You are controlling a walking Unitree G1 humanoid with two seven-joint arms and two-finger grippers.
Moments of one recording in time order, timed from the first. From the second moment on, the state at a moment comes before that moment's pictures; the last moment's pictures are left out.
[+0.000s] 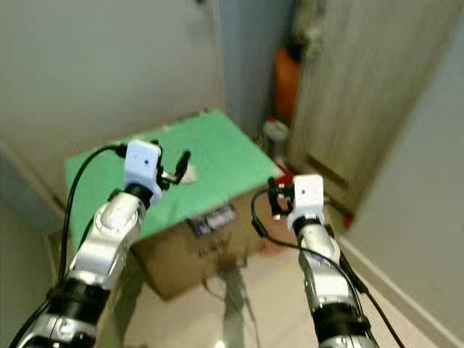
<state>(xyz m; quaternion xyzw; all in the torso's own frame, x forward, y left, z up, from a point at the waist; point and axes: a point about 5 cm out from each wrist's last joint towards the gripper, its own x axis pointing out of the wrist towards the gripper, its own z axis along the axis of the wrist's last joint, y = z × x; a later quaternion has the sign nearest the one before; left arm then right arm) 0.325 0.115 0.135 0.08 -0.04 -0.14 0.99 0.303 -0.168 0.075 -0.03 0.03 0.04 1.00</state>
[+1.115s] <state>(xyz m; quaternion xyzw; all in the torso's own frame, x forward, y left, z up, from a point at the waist) 0.327 0.128 0.130 0.14 -0.02 -0.12 0.98 0.303 -0.141 0.074 -0.03 0.03 0.09 0.99</state>
